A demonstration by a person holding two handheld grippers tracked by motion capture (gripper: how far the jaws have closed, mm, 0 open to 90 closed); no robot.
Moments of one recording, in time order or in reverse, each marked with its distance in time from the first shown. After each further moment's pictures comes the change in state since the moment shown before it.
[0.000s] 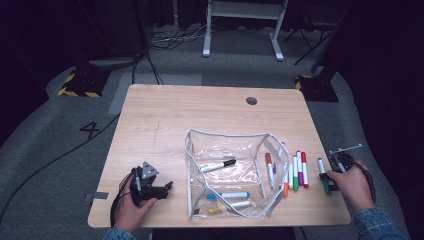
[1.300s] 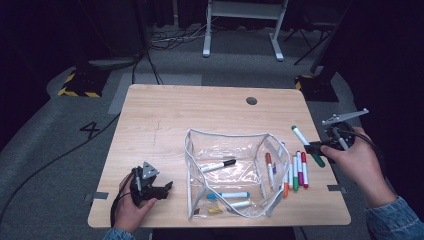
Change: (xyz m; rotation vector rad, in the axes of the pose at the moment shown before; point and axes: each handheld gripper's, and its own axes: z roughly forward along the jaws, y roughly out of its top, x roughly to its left) left arm -0.001 0.000 0.000 0.000 0.011 0.007; right arm 0.111 0.059 -0.153 -0.229 0.185 -0.329
